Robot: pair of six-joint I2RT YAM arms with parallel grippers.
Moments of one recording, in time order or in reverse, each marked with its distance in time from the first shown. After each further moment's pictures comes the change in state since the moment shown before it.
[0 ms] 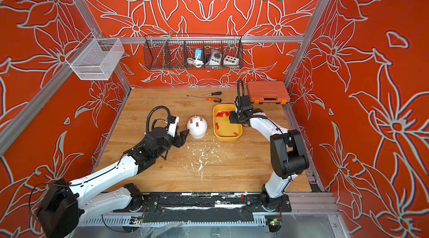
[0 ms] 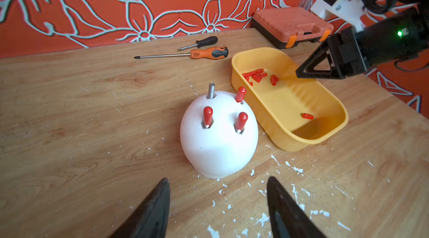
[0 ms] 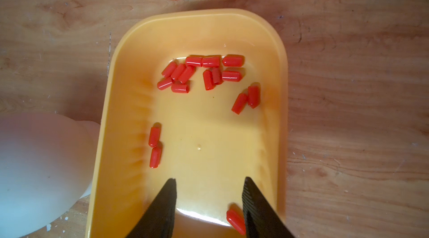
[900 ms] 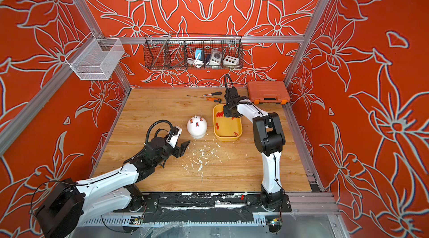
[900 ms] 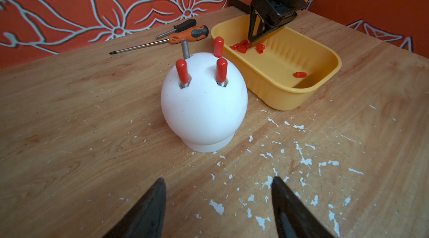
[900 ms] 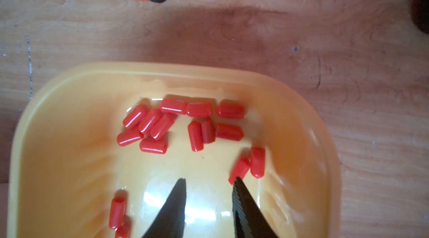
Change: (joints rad) left arm -0.001 0.003 -0.187 0.192 0.096 0.155; right arm 0.046 0.399 0.454 -0.216 0.160 -0.060
